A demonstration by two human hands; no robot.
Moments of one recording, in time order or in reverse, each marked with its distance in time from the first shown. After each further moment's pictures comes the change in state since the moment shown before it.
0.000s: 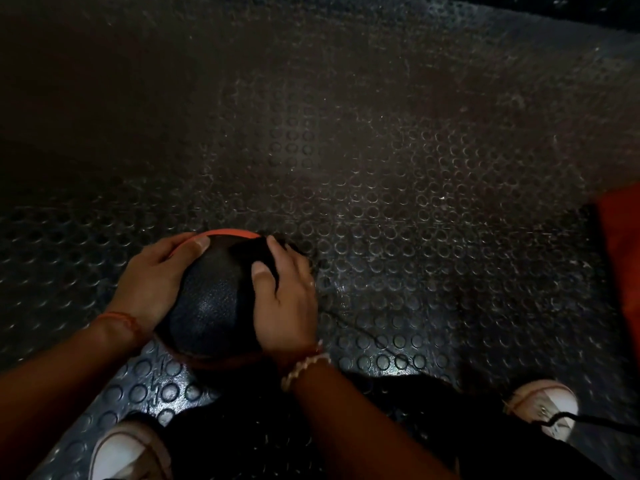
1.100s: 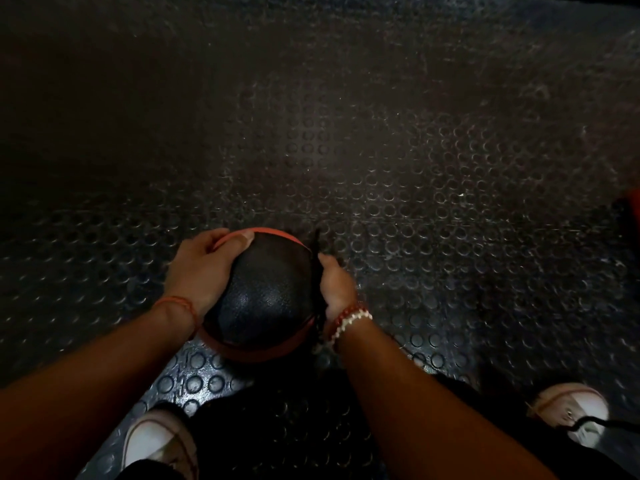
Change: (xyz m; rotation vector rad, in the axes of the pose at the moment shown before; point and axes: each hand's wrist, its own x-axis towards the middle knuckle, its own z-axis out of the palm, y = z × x) left_hand 0.001 0.018 0.024 0.068 0.057 -0.094; right_hand 0.048 0.008 -0.029 0.558 -0.066 0.750
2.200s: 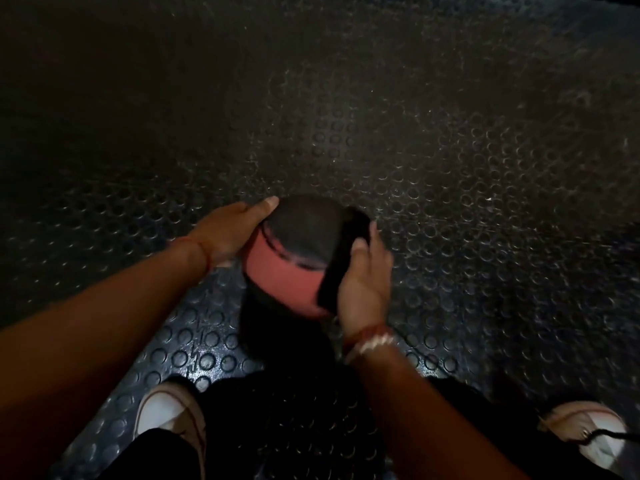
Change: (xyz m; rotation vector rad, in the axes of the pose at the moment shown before) left_hand 0.024 0.021 -0.006 0.192 -0.316 -0.089; right_hand -0.026 0.018 -0.004 -0.298 0.226 -0.675
